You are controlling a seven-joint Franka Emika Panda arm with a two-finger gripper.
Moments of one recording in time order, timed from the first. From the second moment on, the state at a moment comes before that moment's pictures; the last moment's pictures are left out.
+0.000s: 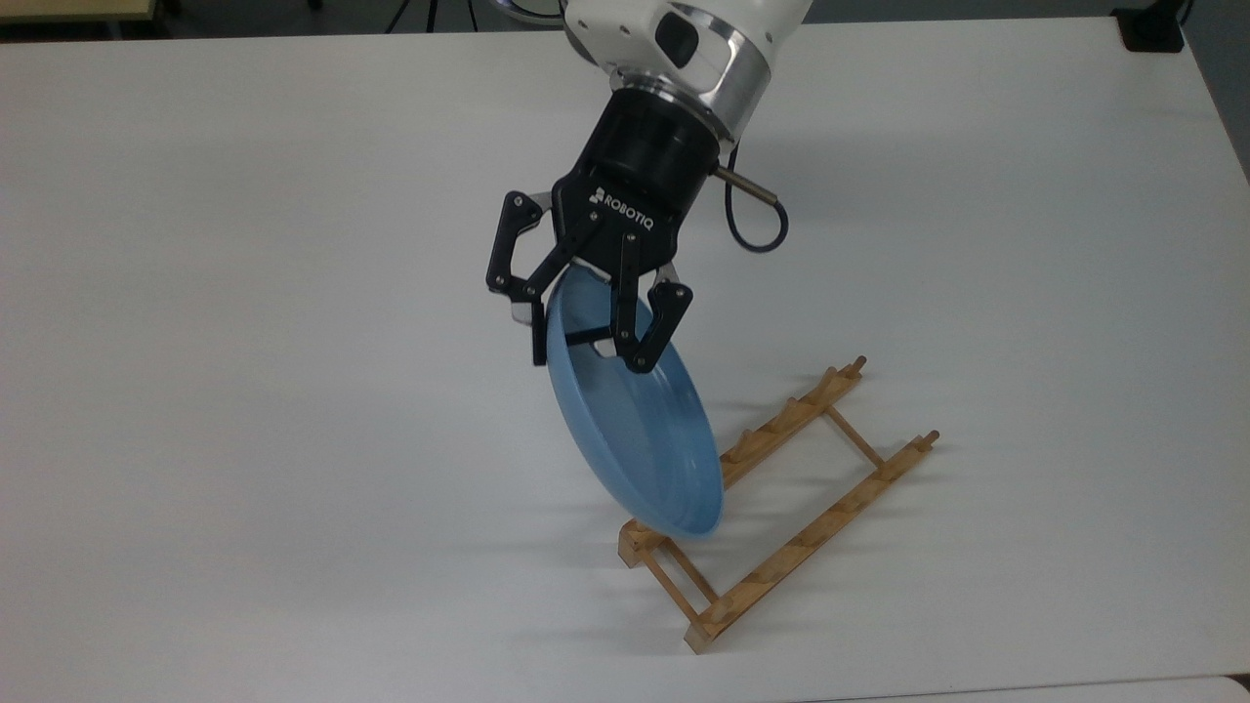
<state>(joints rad) 0.08 0.39 0.13 -1.45 -1.53 2.47 1.35</state>
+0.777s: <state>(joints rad) 0.12 0.61 0.15 -1.20 -1.88 2.50 1.37</state>
